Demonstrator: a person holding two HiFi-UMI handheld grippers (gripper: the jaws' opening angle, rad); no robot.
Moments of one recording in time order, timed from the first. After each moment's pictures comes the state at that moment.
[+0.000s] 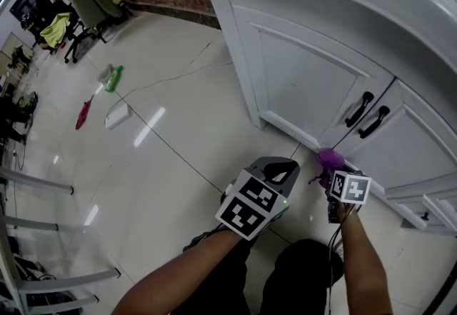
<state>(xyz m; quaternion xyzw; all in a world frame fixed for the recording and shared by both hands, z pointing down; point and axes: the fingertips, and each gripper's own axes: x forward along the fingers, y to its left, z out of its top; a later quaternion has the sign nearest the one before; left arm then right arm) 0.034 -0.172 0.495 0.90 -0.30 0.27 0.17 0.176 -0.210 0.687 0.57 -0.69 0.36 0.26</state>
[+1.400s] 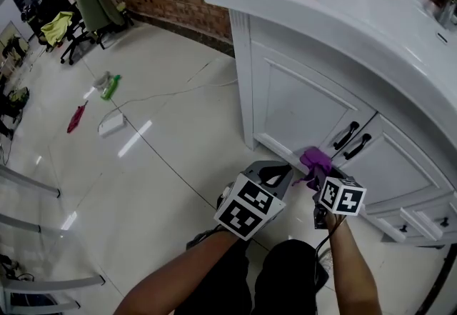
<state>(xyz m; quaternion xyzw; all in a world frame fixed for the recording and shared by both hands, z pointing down) 0.023 -0.187 0.438 0.91 -0.32 0.23 0.13 0.137 -0.238 0.556 0.57 -0.74 0.30 0.18</state>
